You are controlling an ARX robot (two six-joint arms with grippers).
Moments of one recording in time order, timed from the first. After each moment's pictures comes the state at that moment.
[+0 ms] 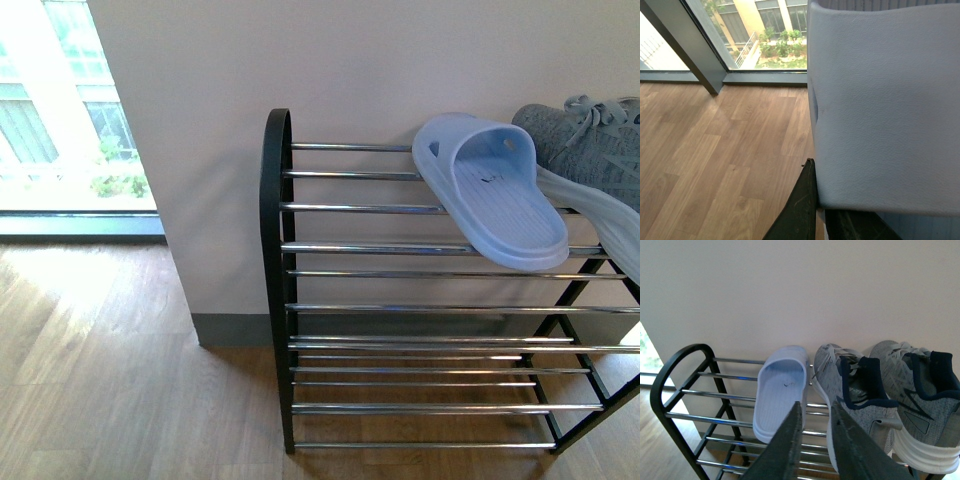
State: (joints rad) left arm -0.15 0.61 0.27 -0.06 -0.40 0.04; right arm -0.17 0.58 0.16 0.41 -0.16 0.01
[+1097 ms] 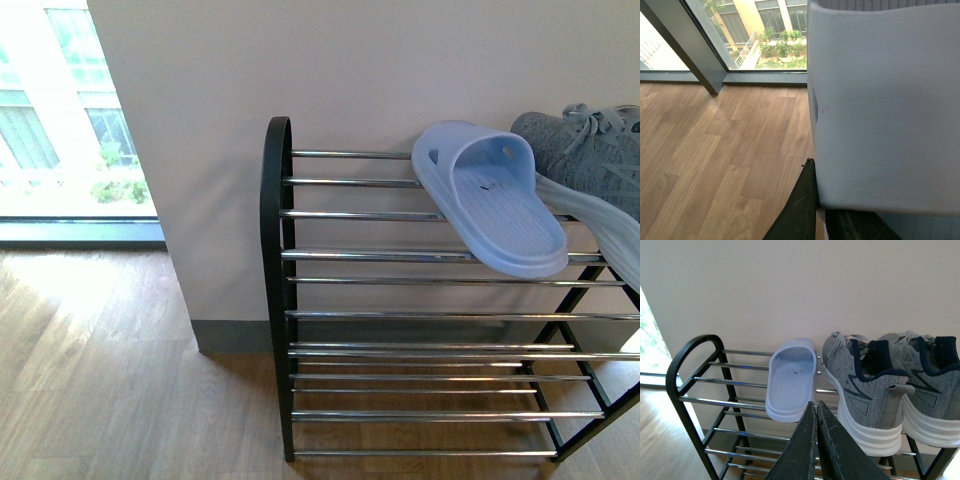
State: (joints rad) left arm -0.15 0.61 0.27 -0.06 -0.40 0.04; right arm 0.00 0.19 0.02 0.19 0.00 0.00
